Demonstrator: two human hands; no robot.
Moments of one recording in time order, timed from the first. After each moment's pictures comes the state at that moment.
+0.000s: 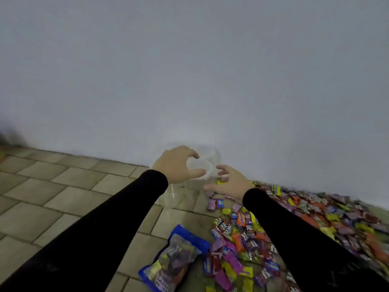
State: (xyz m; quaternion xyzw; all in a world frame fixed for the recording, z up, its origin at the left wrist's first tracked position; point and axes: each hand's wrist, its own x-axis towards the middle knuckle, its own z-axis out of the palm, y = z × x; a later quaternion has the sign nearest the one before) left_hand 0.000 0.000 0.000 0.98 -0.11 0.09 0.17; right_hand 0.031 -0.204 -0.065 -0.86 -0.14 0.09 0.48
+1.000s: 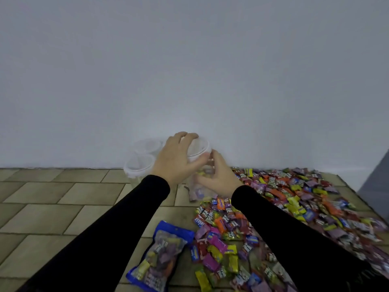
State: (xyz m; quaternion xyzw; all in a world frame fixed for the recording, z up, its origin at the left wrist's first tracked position) left_hand -0.010 -0.051 -0.003 0.92 -0.20 0.21 0.26; right_hand -0.005 -0.205 -0.064 -0.81 -0.16 -0.04 0.56
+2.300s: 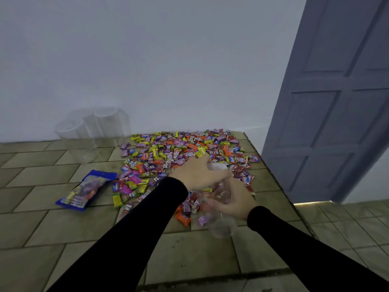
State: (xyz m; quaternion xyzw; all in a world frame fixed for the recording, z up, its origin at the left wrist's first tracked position) left_hand -0.241 -0.315 -0.032 0.93 -0.20 -0.16 0.25; right_hand -0.282 -0.466 -0.128 -0.86 -0.15 -0.10 0.48
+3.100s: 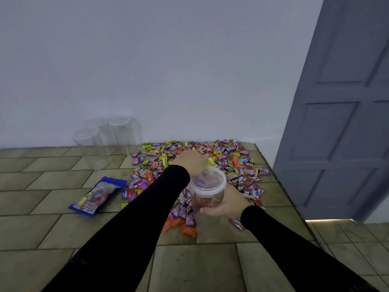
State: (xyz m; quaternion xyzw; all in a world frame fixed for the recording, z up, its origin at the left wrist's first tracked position) left_hand -0.192 -0.307 -0.020 0.97 -0.14 -0.05 0.19; right_hand -0.249 -0.448 -0.118 -0.82 -0.14 0.03 0.55
